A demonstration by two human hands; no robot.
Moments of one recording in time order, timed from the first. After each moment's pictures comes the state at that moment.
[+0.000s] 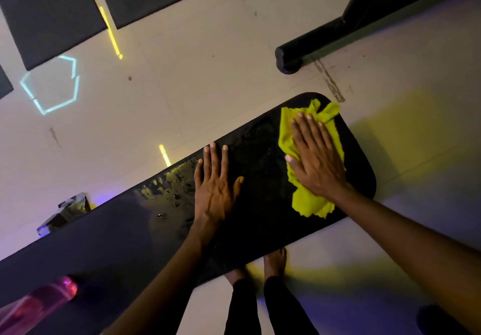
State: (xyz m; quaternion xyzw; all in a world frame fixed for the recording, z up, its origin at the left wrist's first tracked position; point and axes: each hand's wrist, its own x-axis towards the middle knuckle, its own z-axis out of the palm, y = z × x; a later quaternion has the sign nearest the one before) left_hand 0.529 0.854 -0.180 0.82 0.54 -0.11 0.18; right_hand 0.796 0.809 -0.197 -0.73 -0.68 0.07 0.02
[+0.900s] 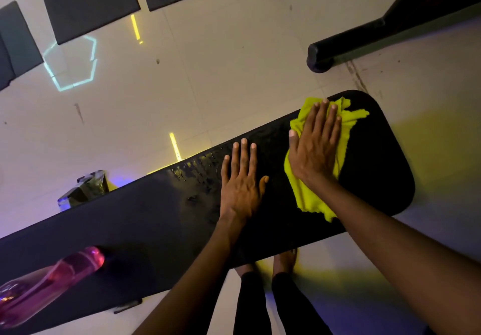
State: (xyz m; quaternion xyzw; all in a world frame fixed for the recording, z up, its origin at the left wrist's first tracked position) left_hand 0.504 0.841 -0.187 0.82 0.54 -0.13 0.15; right_hand 0.694 0.863 -0.197 -0.84 -0.54 0.07 0.03
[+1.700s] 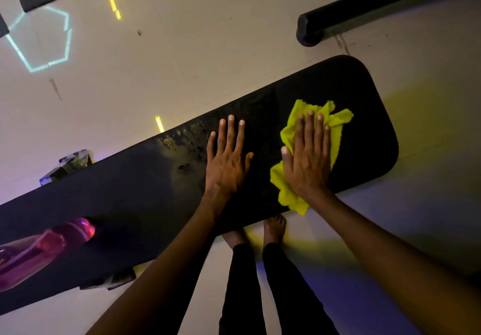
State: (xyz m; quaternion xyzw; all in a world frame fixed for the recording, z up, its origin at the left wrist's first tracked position) left_hand 0.483 0.822 -0.190 0.83 0.53 -0.10 0.16; right_hand 0.676 0.755 -0.205 -0.80 -0.59 0.06 0.03
